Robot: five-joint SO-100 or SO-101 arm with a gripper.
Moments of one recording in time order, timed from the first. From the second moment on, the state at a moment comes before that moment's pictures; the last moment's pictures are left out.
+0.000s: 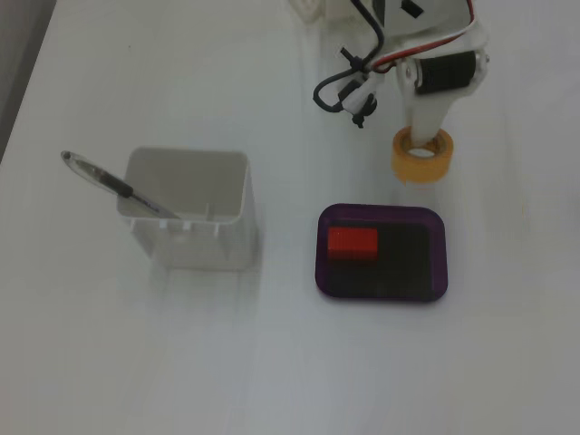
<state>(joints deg) -10.6 73.7 43.1 97.4 -6.8</state>
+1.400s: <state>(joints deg) -3.3 107.8 125.7 51.4 -6.6</state>
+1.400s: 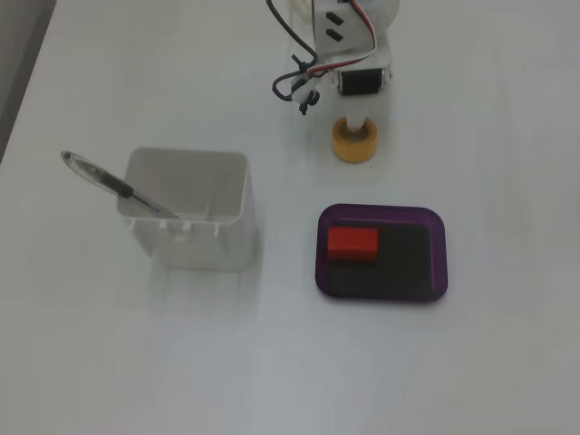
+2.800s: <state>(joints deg) -3.9 128.7 98.3 89.3 -6.6</state>
